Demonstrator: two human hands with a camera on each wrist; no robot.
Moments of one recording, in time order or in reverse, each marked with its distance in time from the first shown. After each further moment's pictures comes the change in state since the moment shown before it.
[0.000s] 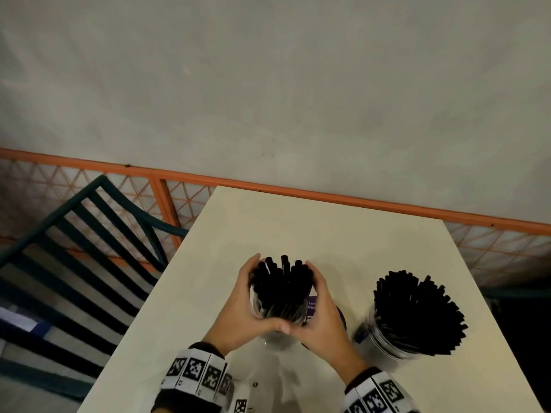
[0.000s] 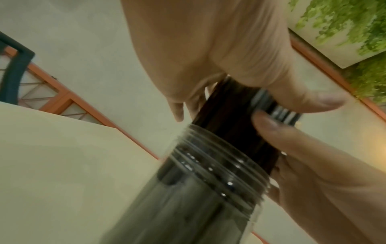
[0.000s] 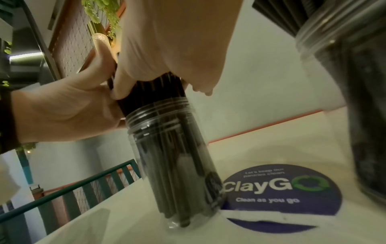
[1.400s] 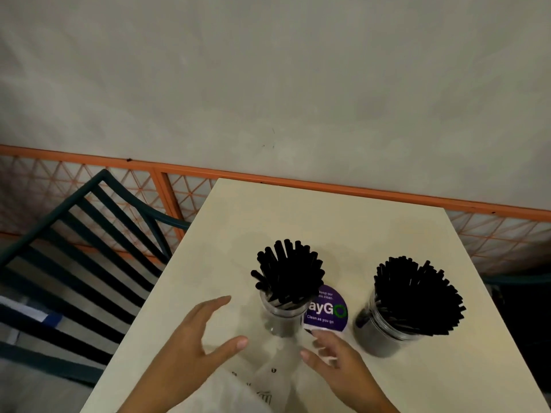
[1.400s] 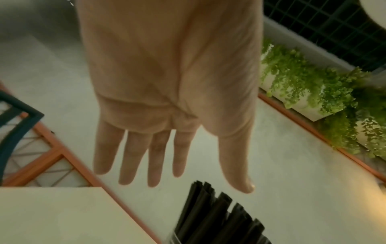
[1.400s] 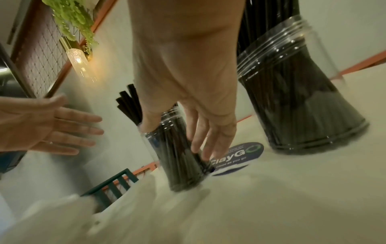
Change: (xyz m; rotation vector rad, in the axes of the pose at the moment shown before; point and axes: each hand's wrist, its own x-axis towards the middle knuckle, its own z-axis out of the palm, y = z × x) left_hand -0.089 0.033 -0.046 0.414 -0.028 -0.256; right_hand -0.071 0.031 -0.007 -0.055 -0.186 0.450
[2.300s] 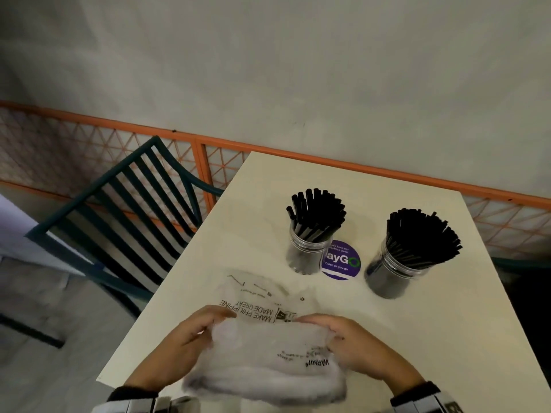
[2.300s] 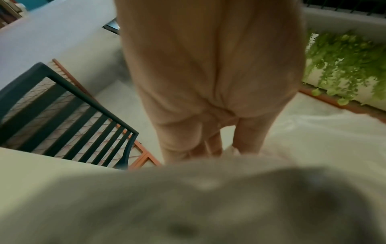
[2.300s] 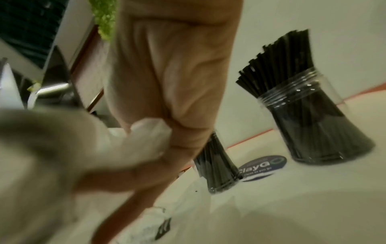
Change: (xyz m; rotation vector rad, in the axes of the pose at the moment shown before) left_hand -0.124 -0.091 0.022 -0.322 -0.037 0.118; right_hand -0.089 -0.010 0.029 -0.150 -0.411 -0.125
